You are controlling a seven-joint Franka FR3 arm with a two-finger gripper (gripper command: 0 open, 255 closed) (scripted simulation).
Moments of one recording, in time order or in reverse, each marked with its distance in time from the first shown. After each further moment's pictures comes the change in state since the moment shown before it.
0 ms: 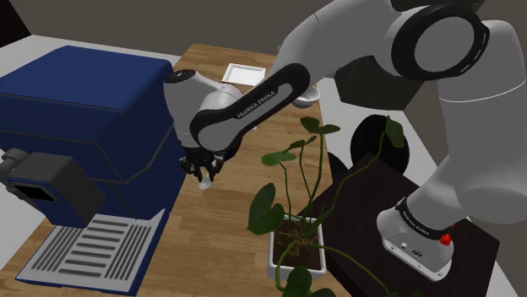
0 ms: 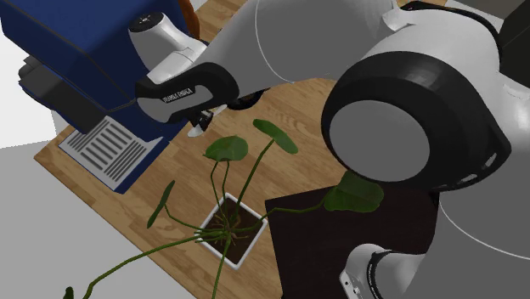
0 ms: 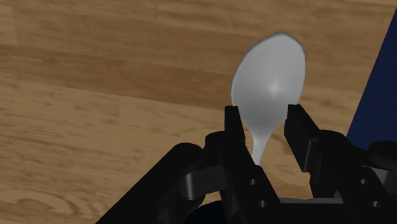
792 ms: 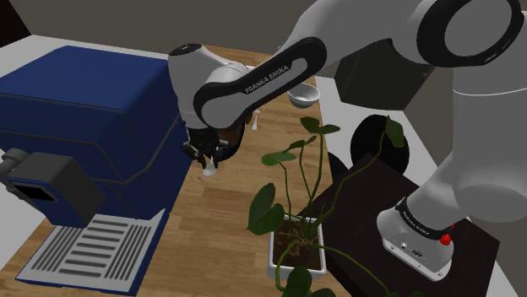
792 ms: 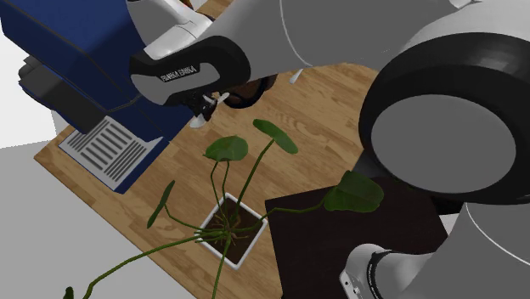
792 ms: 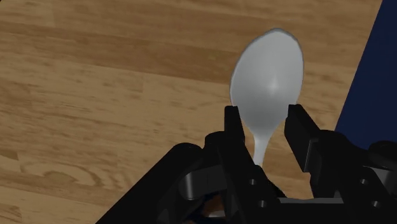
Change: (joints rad) arm -0.060 -0.109 0.030 -0.042 0.043 -0.062 -0.053
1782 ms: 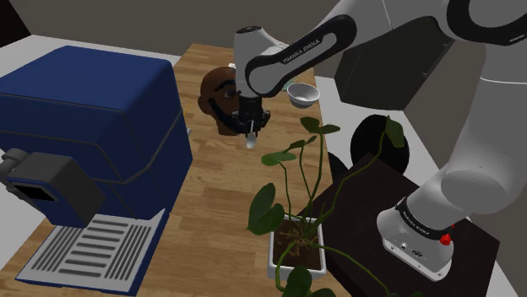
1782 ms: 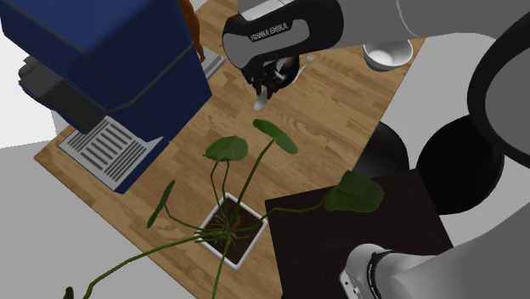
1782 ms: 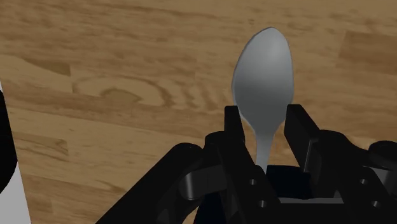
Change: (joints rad) arm -0.298 -0.172 -0.044 -0.244 0.049 0.081 -0.313
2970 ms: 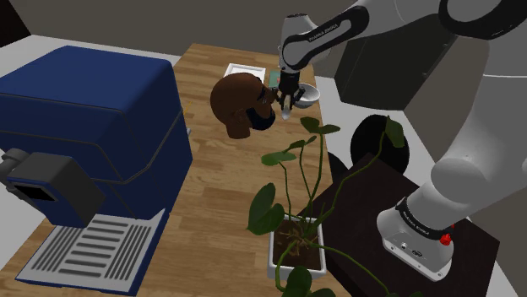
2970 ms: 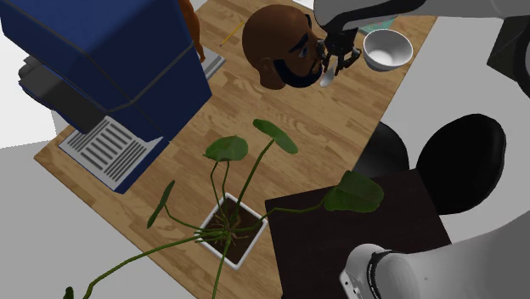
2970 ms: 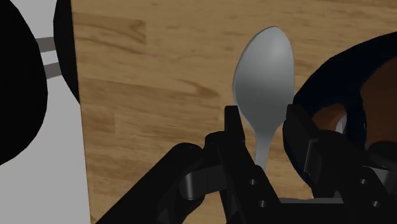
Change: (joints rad) arm -0.271 0.023 -0.117 0.063 -0.005 -0.022 -0.385
